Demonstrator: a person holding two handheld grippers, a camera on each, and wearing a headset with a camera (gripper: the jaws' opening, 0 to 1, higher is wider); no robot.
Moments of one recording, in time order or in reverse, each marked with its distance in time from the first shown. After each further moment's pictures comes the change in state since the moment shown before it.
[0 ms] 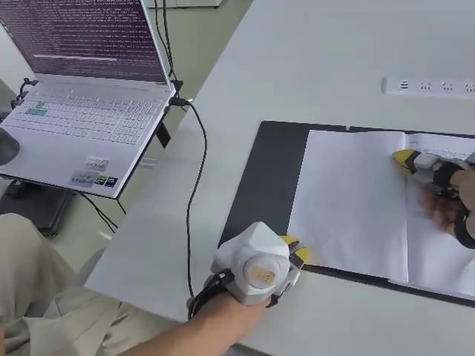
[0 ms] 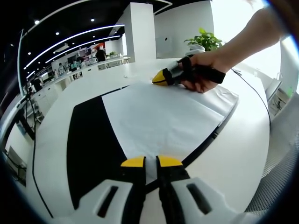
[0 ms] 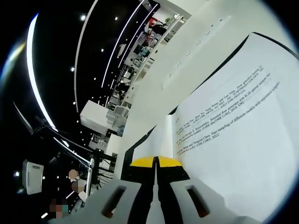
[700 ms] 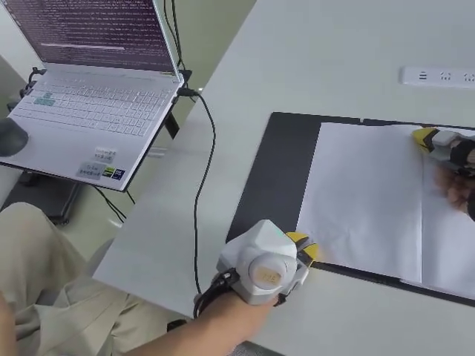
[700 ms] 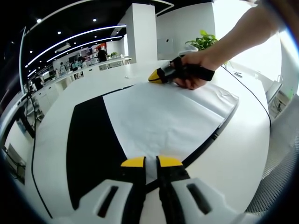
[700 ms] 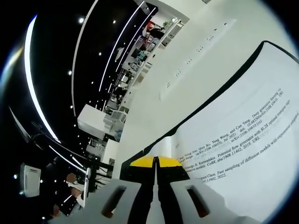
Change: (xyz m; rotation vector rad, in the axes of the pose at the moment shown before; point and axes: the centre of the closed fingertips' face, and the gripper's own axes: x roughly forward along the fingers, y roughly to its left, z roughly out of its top) left arm -0.001 0.000 0.001 -0.016 -0.012 0.005; right arm 0.022 -0.003 0.029 0.004 -0.038 -0.026
